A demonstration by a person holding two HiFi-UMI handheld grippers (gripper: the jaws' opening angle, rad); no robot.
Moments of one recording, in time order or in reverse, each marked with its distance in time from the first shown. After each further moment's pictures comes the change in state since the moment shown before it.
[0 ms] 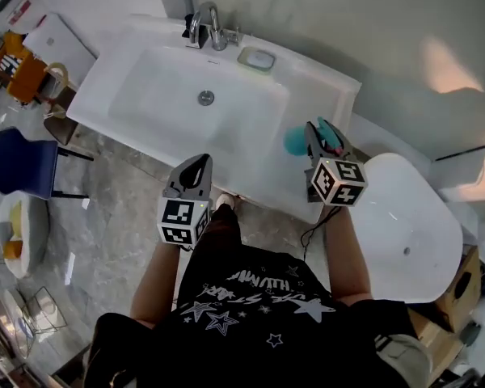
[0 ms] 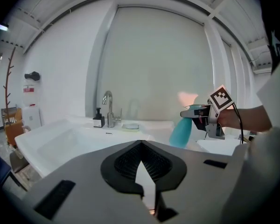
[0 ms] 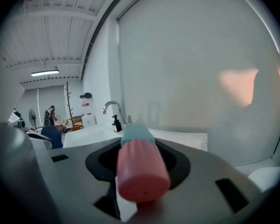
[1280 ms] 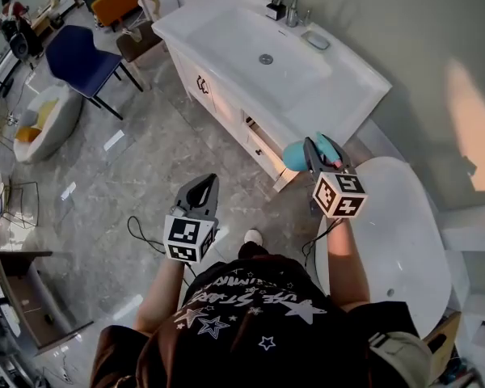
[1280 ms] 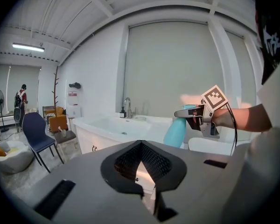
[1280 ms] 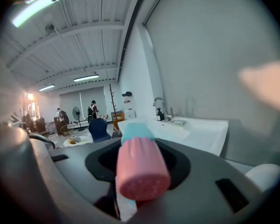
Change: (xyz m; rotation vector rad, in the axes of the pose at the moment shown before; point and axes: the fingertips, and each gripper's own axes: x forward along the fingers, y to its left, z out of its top) left arm -0.281 -0.179 -0.102 -0.082 -0.048 0.367; right arm -0.215 0.100 -0.071 -0.105 0.045 0.444
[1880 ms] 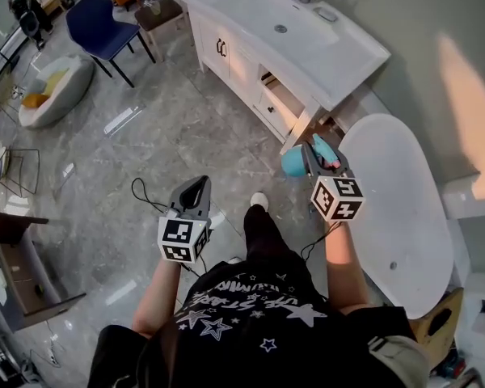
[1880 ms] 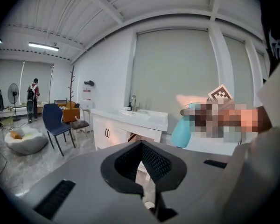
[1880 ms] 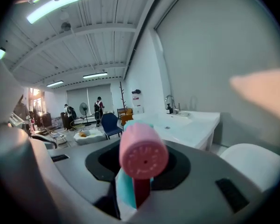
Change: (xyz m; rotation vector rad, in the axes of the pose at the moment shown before) left arm -0.234 -0.035 -0.101 -0.081 0.016 0.071; right arm -0.182 0.144 -0.084 -0.045 0.025 0.037
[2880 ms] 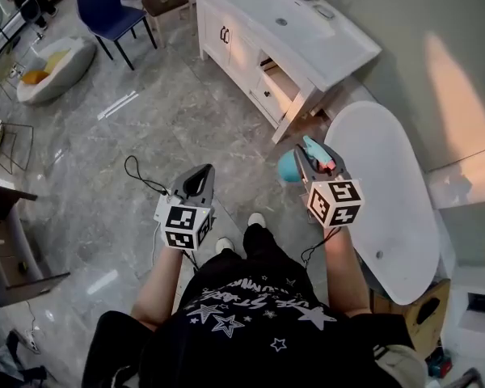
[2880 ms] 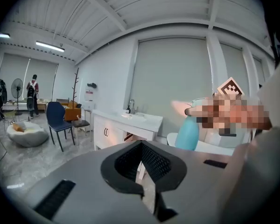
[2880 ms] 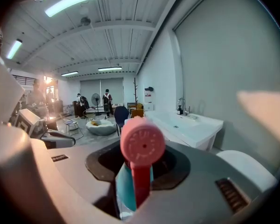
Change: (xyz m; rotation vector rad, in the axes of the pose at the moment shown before) left arm -0.093 -0.045 -0.020 -0.049 -0.054 -0.001; right arm -0.118 0.087 -0.003 -0.147 0.060 0.092
